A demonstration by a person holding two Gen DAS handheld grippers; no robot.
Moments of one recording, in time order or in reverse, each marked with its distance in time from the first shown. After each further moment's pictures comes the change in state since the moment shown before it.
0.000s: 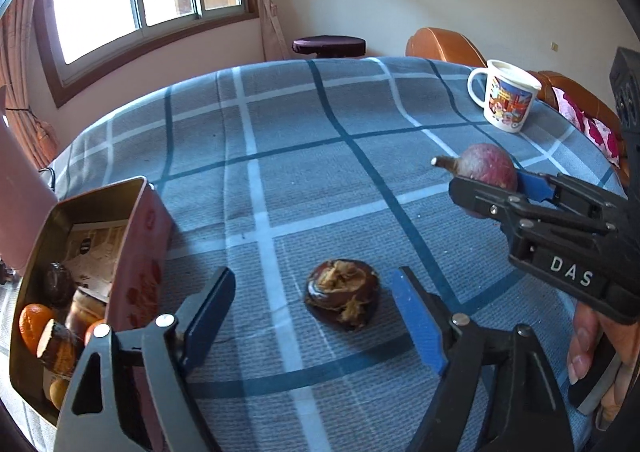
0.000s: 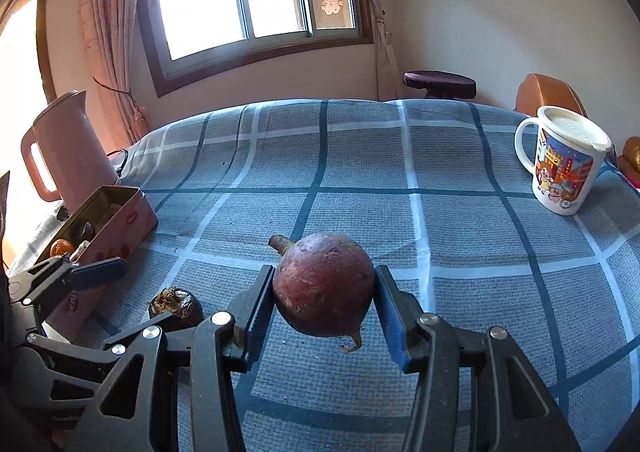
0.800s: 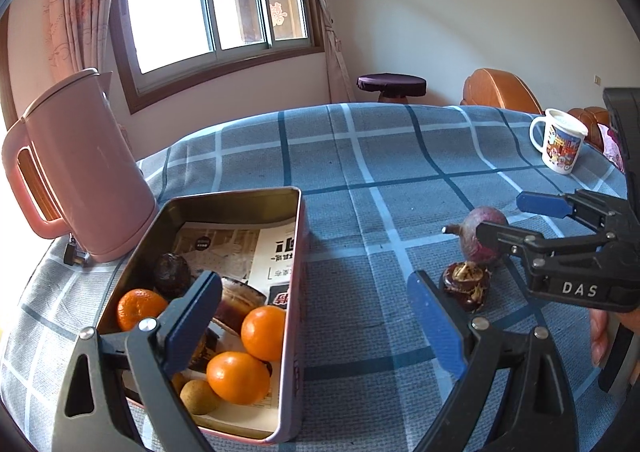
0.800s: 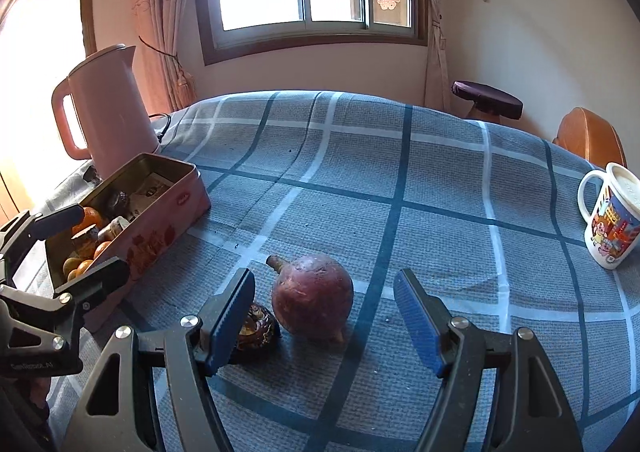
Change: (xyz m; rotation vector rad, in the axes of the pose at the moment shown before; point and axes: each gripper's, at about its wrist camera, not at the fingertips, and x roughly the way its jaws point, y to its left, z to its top) left arm -0.054 0.072 -0.021 -0.100 -0.159 0.207; right arm 0.031 0.064 0.013 -0.168 0.075 0.082
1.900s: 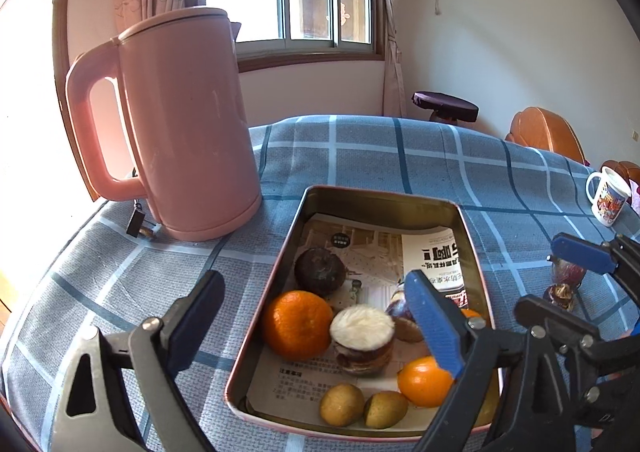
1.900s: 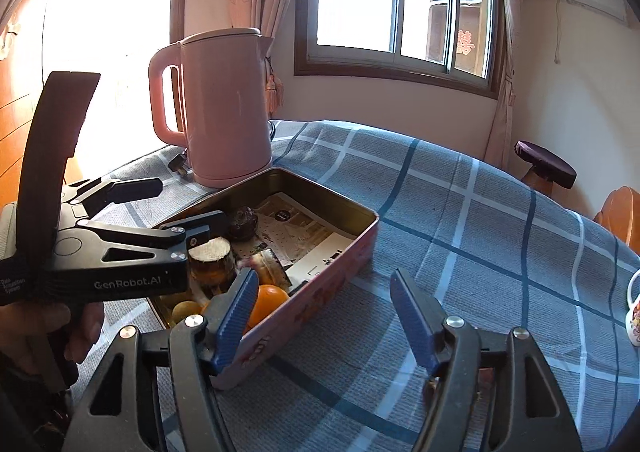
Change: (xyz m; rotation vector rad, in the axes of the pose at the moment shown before) left arm -0.003 0.123 -0.008 -0.181 -0.013 0.094; right arm -0.027 0.131 0.014 -0.213 -0.131 0.118
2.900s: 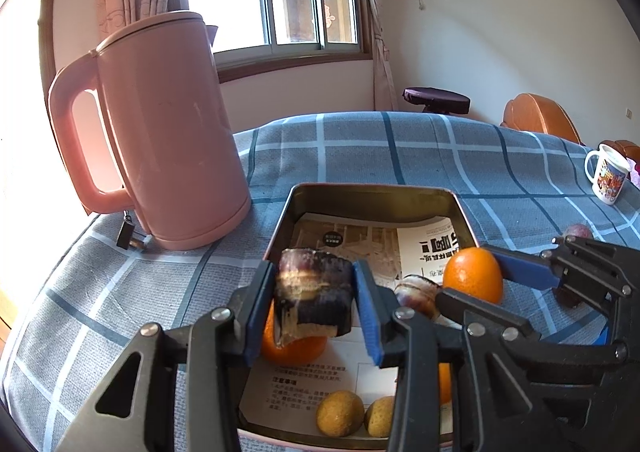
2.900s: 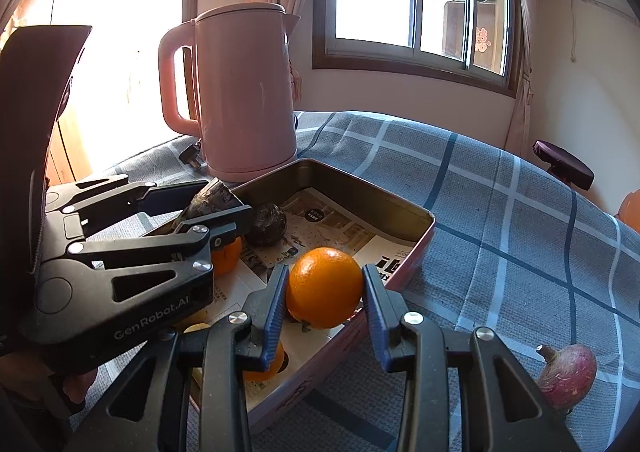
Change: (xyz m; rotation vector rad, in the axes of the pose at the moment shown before) left arm 0.013 -0.007 -0.007 0.072 -0.013 -0.007; right arm 0.055 0.040 0.001 -0.029 0.013 0.079
